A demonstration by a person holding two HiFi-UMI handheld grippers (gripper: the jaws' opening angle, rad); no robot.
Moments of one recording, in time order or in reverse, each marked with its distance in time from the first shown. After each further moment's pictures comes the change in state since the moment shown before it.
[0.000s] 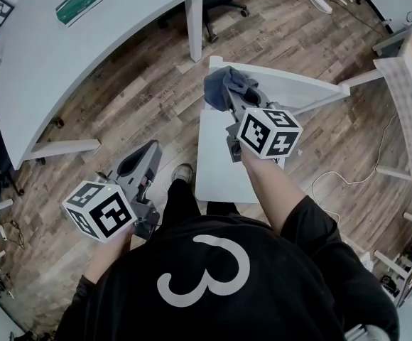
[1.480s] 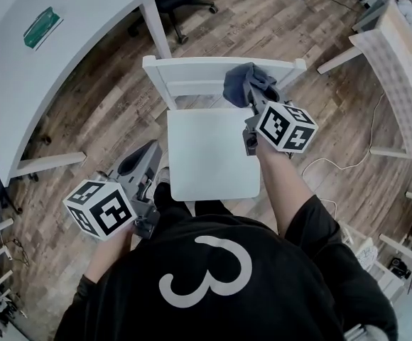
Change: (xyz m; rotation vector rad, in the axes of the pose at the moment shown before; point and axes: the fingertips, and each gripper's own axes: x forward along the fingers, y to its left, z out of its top) left arm 0.069 -0.085 -0.046 0.032 0.062 -0.074; right arm -0.110 -0.151 0.028 0.053 -0.081 -0.190
